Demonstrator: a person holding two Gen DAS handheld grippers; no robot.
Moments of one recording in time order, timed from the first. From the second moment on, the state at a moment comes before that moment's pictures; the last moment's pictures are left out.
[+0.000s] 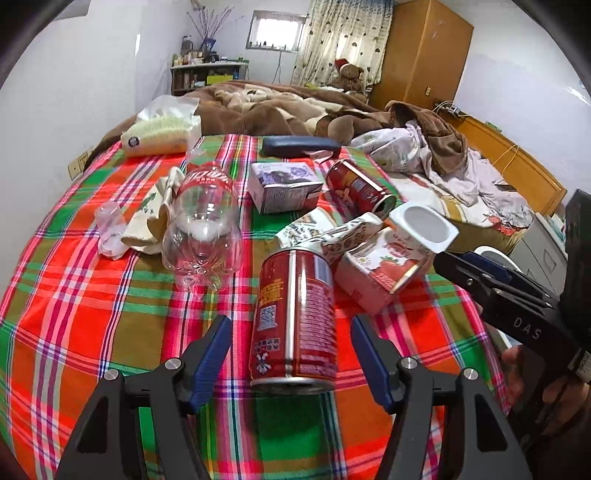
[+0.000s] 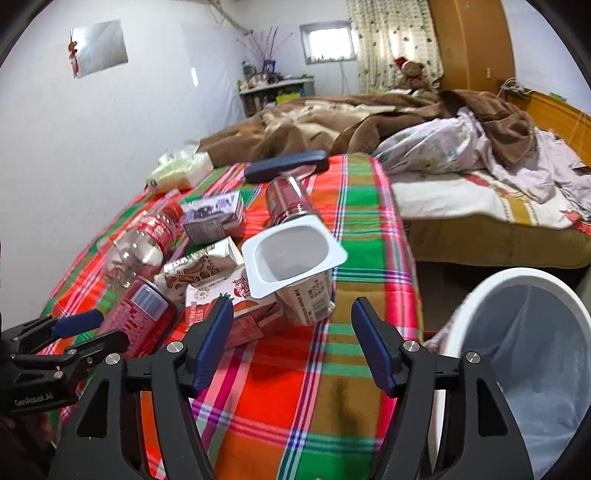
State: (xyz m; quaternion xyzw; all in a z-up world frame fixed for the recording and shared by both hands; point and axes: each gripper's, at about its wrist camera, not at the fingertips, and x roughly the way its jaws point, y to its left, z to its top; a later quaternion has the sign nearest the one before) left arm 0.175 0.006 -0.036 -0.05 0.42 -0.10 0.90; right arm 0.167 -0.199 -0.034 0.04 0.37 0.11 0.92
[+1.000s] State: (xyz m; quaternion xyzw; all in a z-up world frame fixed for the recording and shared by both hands) left arm 0.223 -0.006 -0.056 -0.06 0.44 -0.10 0.89; right arm 0.202 -0.211 -0.038 0.07 0.38 0.11 0.92
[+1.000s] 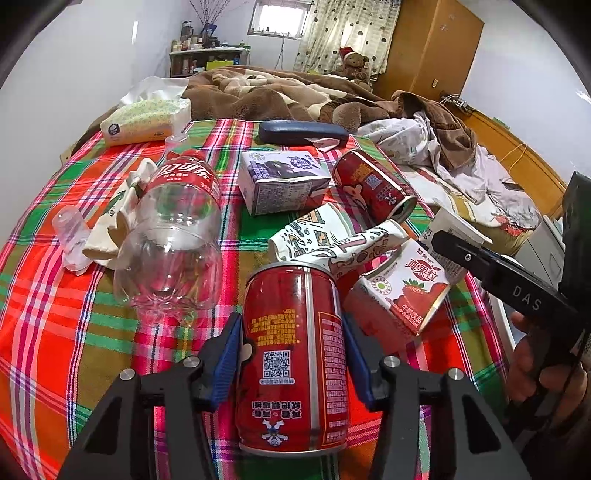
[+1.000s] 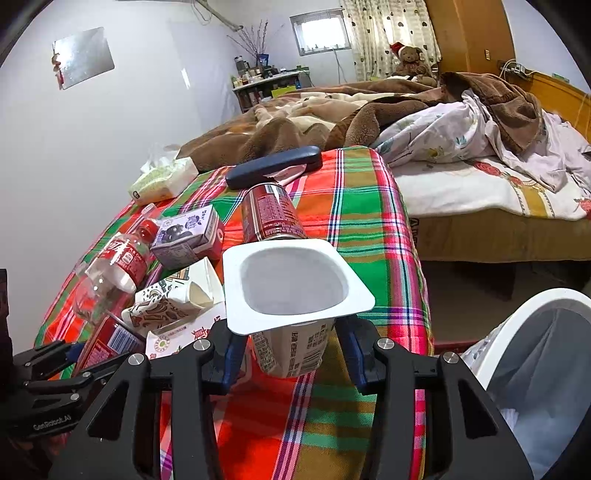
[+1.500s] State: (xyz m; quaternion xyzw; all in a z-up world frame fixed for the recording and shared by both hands) left arm 0.200 -0.007 -0.039 -0.06 0.43 -0.10 0.90; right arm 0.178 -0.217 -0.023 0.08 0.35 0.10 0.93
